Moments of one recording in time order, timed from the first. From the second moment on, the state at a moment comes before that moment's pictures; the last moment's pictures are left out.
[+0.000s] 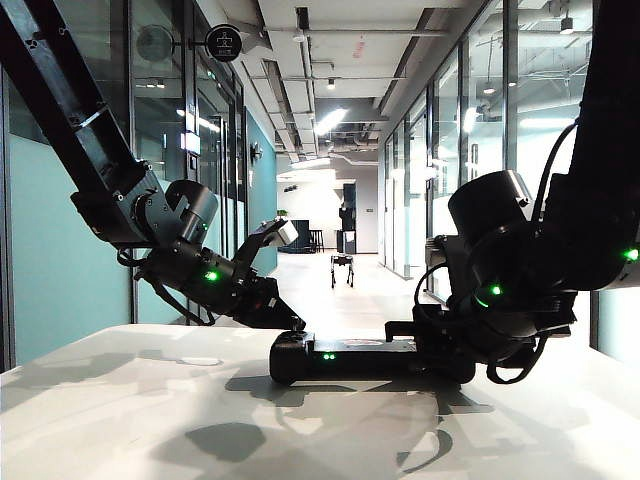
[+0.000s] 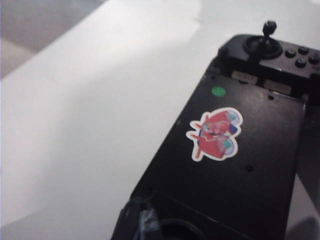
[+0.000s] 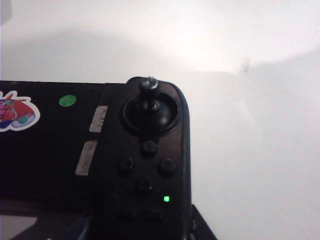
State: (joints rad) left arm -0.28 2.36 1.53 0.19 0.71 0.46; right arm 0.45 2.14 0.82 0.82 0.31 0.22
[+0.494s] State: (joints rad) left arm -0.28 2.36 1.53 0.15 0.74 0.52; right arm 0.45 2.14 0.82 0.82 0.31 0.22
